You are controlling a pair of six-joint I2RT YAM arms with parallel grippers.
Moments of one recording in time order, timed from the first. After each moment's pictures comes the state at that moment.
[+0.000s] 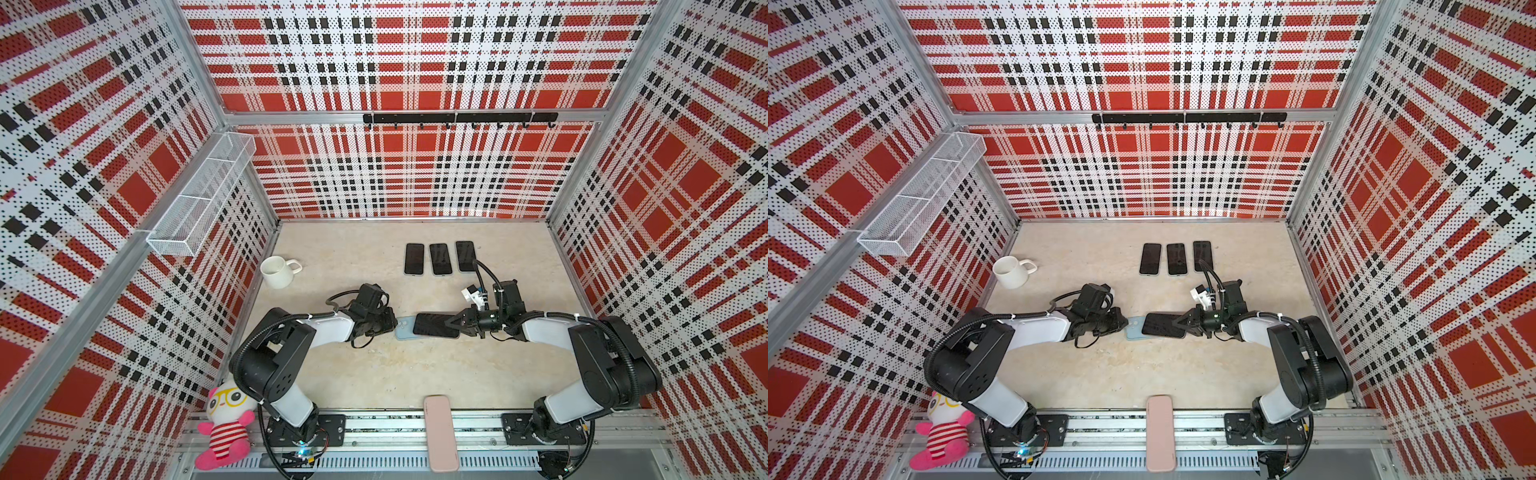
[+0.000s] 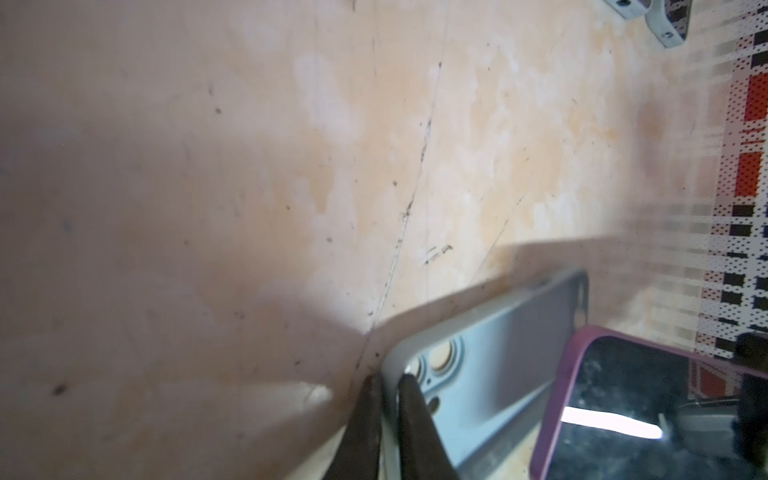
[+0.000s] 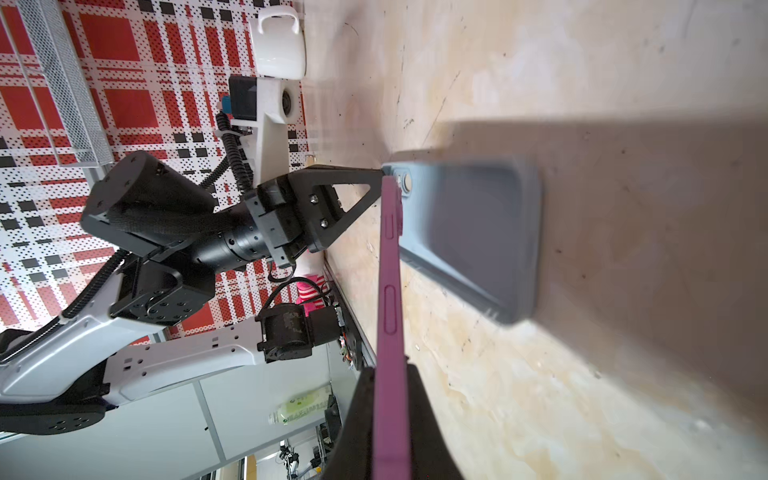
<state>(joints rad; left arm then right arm) -0.55 1.64 0.67 0.03 0.27 -0.75 0.28 1.55 0.57 0.12 -1.01 0.71</state>
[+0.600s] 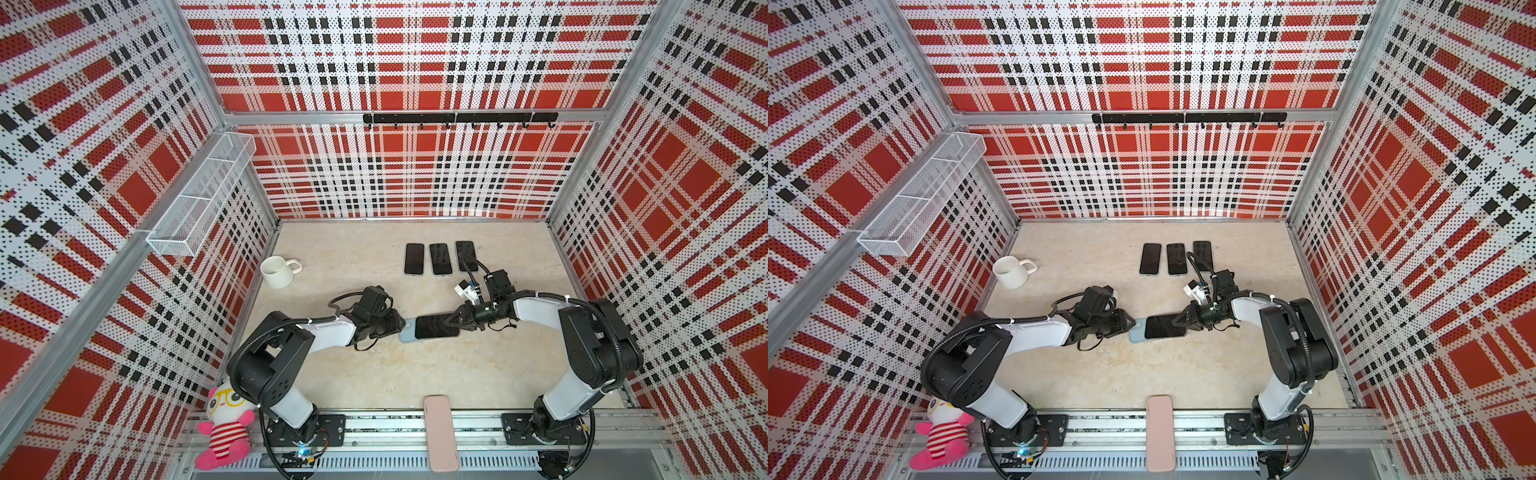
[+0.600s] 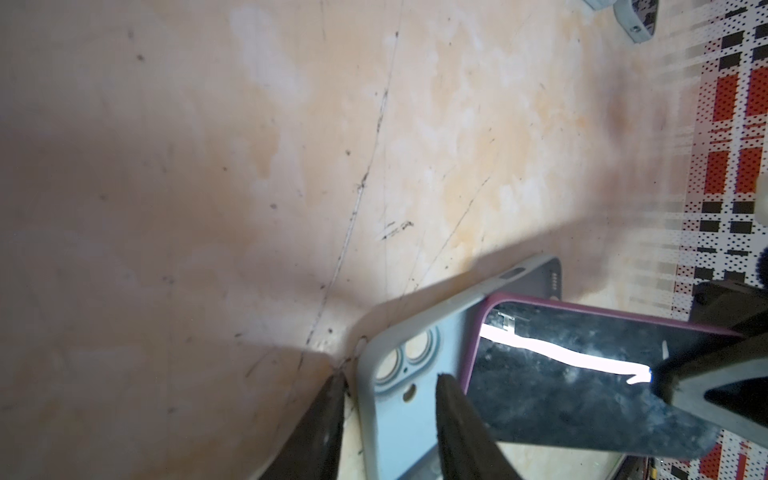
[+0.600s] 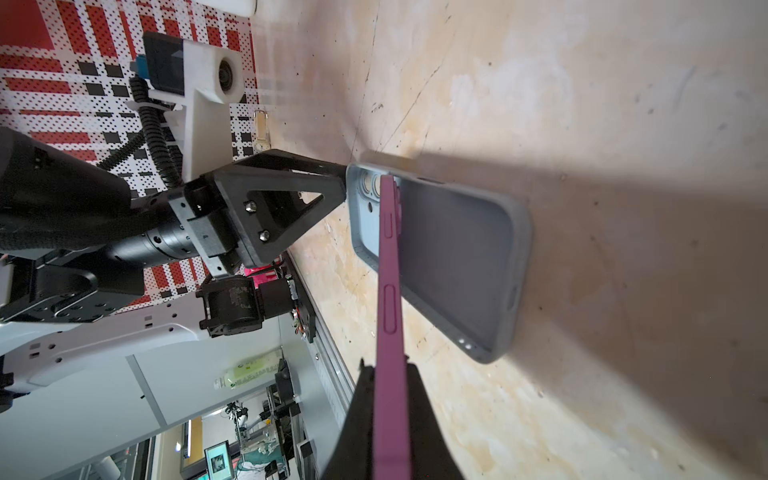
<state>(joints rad) -0.58 1.61 0.65 0.07 0.28 -0.80 0.28 1.69 0.81 -0.30 -0.98 0.32</state>
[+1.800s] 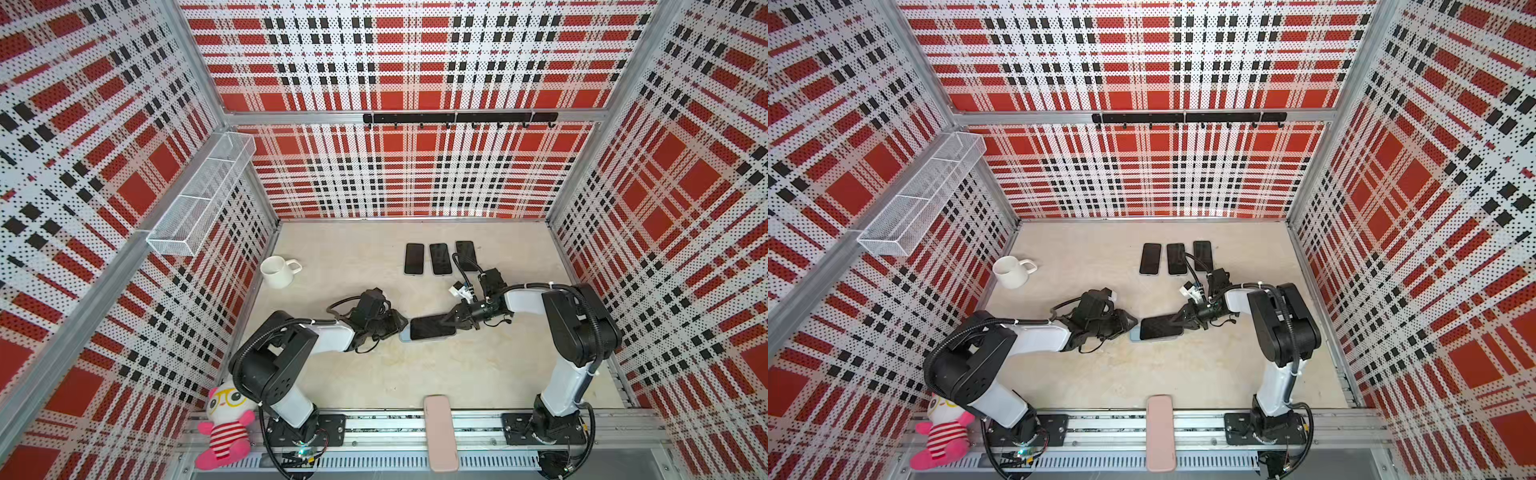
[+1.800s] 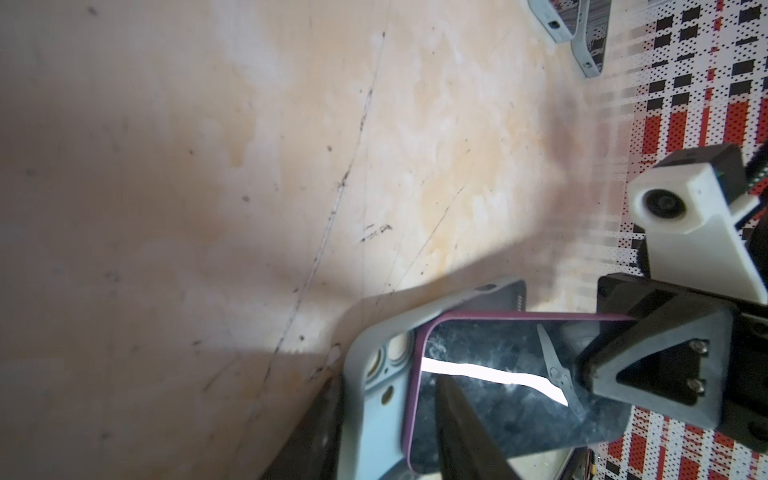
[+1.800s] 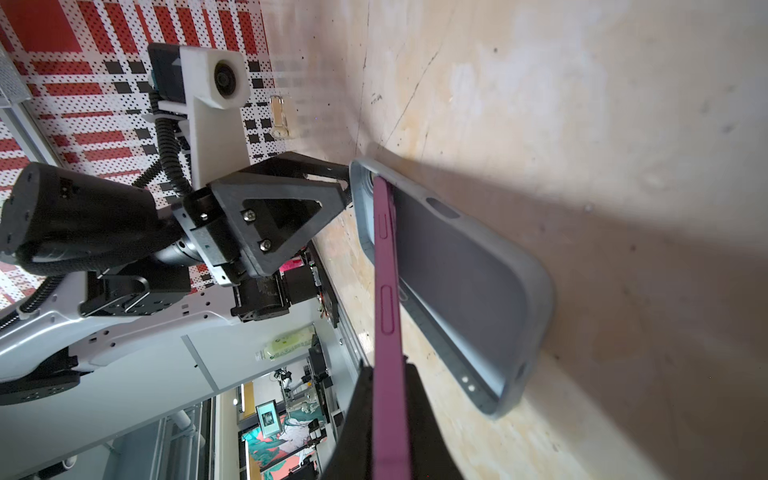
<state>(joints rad) -0.58 1.62 0.59 0.25 0.32 -0.93 0.28 1.84 0.88 -0.30 -1.08 0.33</state>
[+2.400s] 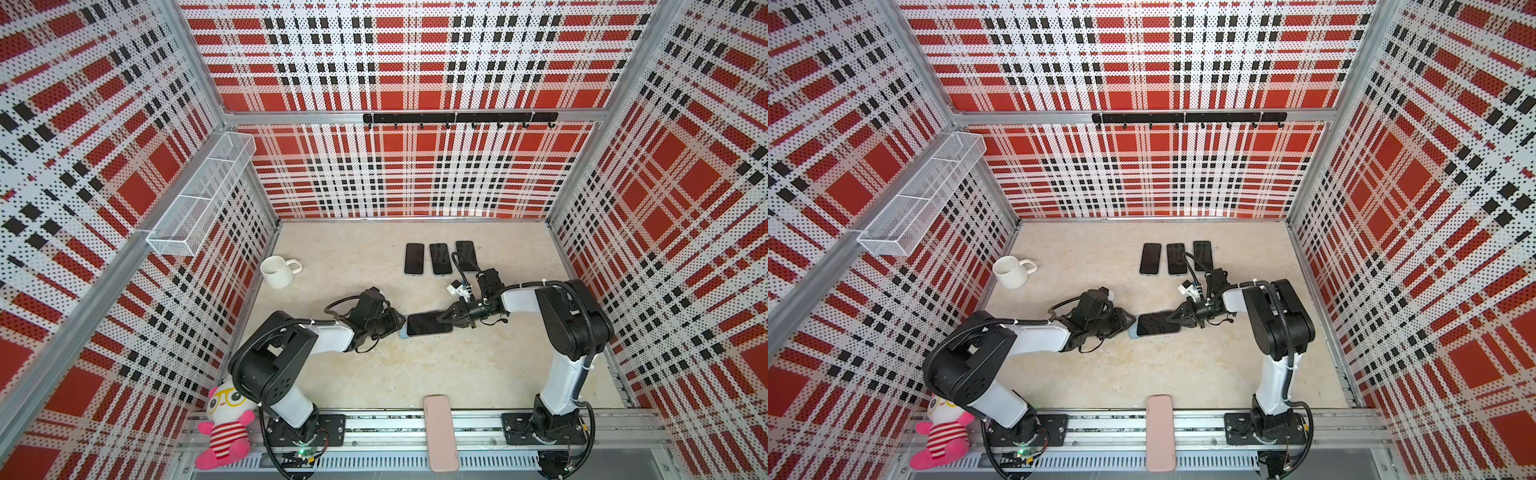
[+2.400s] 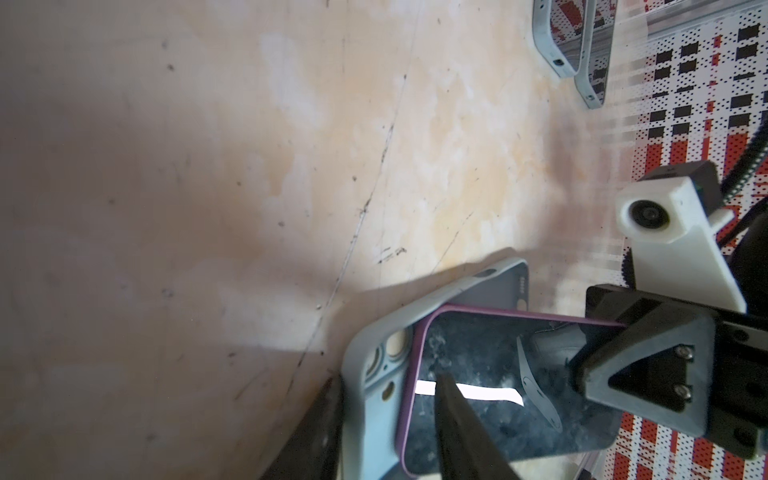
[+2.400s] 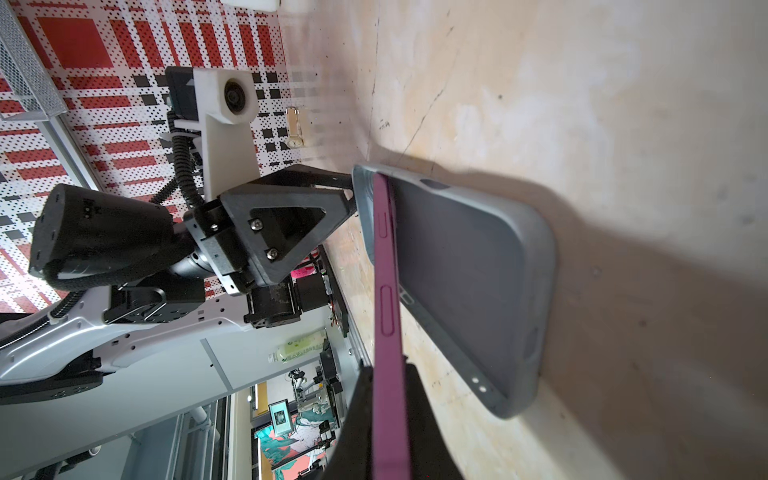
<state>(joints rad) -0.58 1.62 0.58 0.27 0.27 -0.94 0.29 1.90 0.89 -0.20 -1.12 0.39</state>
